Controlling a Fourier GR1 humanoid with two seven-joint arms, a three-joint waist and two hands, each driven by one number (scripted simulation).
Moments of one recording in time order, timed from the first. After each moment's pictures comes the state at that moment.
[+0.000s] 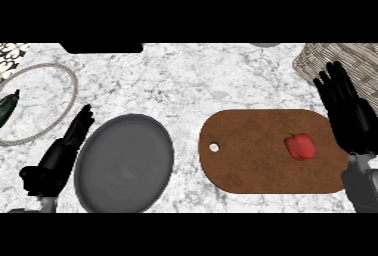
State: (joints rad) left arm 0.00 0.43 -0.22 -1.60 0.15 0.16 -0.03; right arm -0.23 -0.36 -0.02 -1.53 -0.41 -0.06 0.05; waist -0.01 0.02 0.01
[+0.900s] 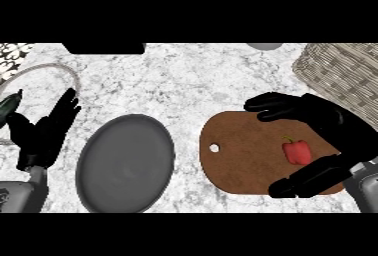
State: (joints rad) left arm -0.15 0.44 -0.08 -1.44 0.26 0.14 0.17; right arm -0.39 -0.44 0.19 -1.77 -0.16 0.44 -0.29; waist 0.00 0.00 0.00
